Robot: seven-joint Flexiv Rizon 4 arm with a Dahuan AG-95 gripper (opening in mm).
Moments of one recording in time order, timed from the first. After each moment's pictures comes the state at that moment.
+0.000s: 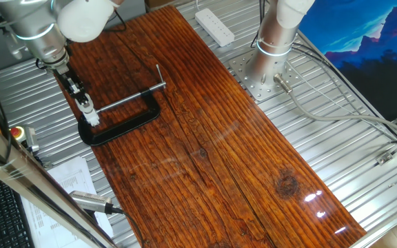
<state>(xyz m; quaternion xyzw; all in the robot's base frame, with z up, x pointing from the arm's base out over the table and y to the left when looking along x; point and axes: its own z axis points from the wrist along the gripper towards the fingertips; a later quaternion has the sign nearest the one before) 0.682 -0.124 0.109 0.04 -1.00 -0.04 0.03</state>
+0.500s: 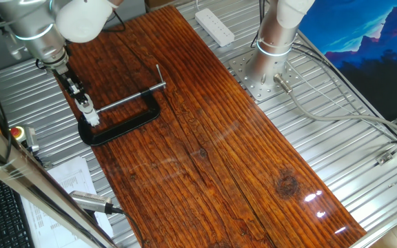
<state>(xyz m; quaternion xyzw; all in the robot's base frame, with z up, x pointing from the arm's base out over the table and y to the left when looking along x) 0.683 -0.124 0.109 0.05 -1.00 -0.04 0.03</state>
